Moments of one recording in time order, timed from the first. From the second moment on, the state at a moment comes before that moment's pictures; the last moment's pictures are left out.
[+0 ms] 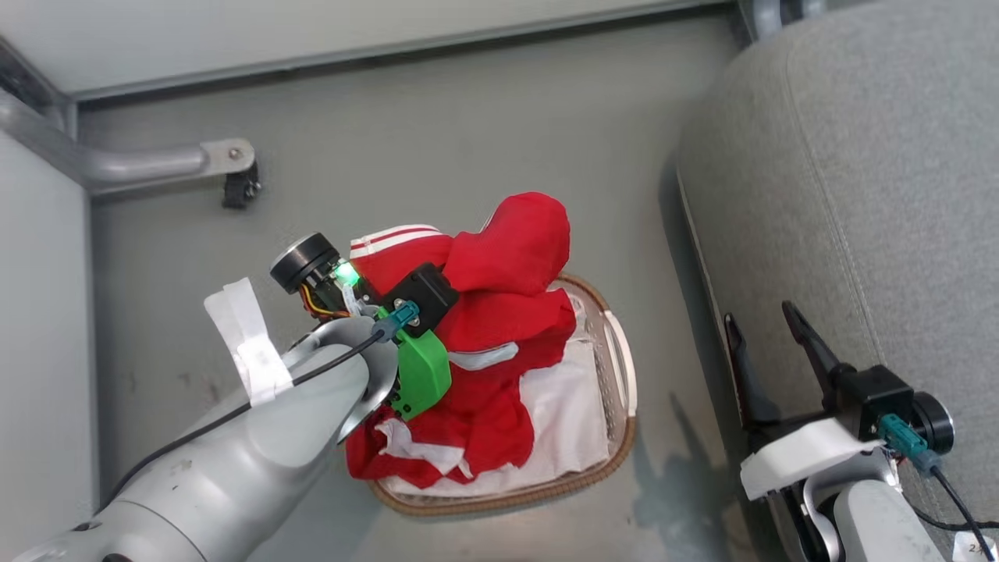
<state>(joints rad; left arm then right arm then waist) -0.88 0.23 -1.18 0.78 -0.47 -0.13 -0.26 -0.15 -0.05 0.03 0.21 0.10 0.13 -0.26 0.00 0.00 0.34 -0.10</state>
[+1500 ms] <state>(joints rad) -1.27 0.32 -1.22 0.58 -0.45 -0.13 -0.26 -0.37 -0.05 0.25 0.33 -0.02 0.13 -0.26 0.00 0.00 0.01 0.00</state>
